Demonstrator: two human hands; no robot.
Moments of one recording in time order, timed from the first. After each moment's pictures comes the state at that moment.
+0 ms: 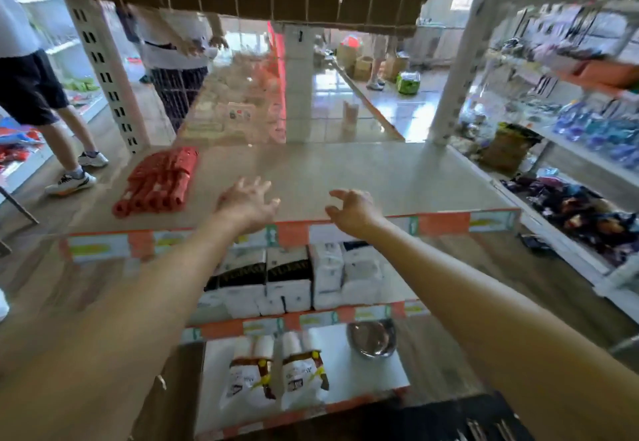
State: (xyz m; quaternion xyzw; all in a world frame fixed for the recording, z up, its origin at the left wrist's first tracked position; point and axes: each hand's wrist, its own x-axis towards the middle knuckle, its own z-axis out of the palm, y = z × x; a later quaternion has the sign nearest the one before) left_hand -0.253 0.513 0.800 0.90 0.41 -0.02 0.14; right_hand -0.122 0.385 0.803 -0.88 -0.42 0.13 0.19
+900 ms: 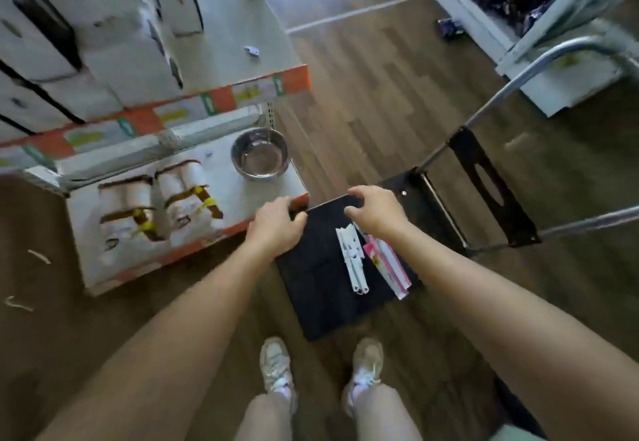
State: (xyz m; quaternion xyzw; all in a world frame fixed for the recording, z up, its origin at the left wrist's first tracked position) left_hand -0.128 0.131 0.469 0.86 0.34 -0.18 0.34; right_hand -0.028 -0.002 0.501 -0.93 -0.20 0.30 0.12
